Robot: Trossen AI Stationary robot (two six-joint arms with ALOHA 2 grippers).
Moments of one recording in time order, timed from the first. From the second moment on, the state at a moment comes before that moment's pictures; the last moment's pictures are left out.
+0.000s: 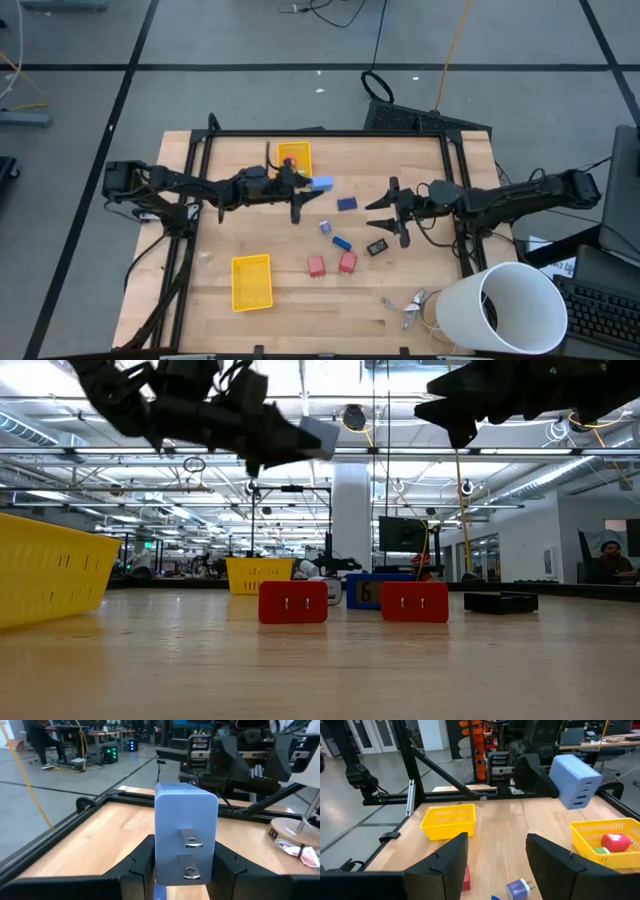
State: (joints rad) left arm 0.15 1.47 0.62 0.77 -0.01 -0.06; right arm 0.04 0.94 0.44 0.40 -0.08 0.10
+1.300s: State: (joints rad) left arm 0.36 1.47 0.41 0.67 -0.29 -0.41; right arm 0.03 0.94 0.37 0.54 -0.07 0.09
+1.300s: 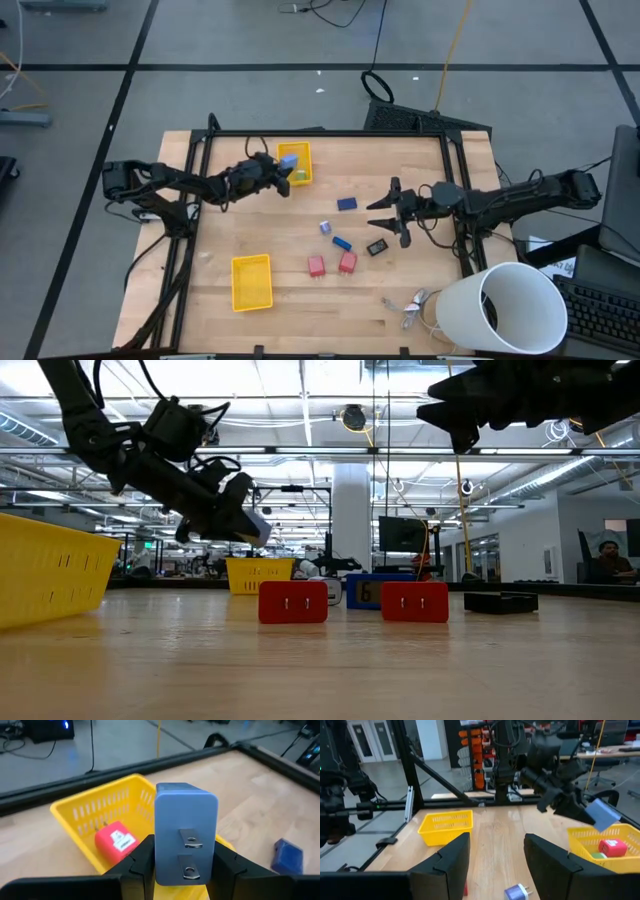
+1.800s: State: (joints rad) left arm 0.36 1.47 0.42 0.60 -0.26 -0.46; right arm 0.03 0.94 0.36 0.57 -0.07 0.09
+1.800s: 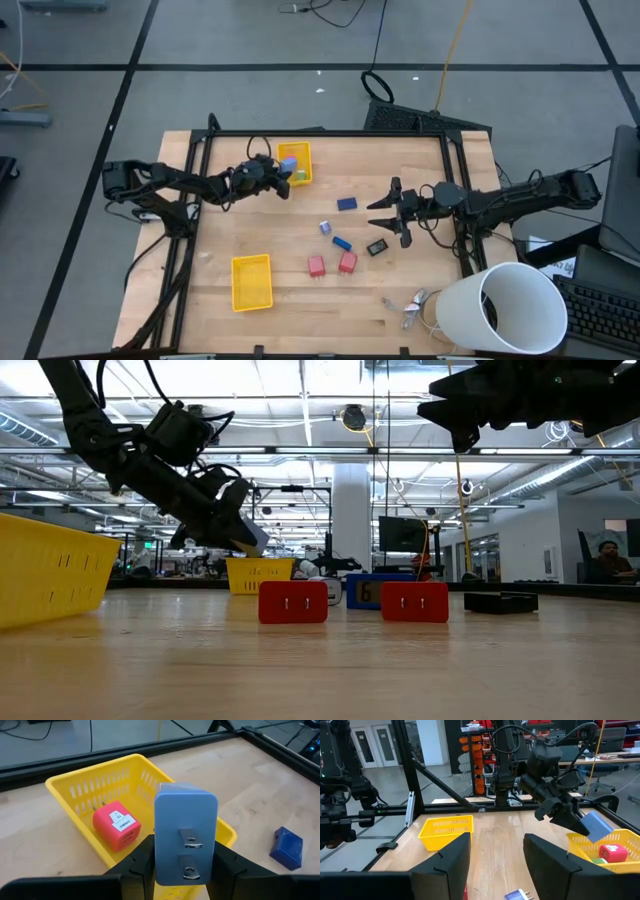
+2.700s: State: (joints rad) left arm 0.36 1.47 0.42 0.68 -0.26 -0.46; right arm 0.03 0.94 0.36 0.57 -0.08 0.09
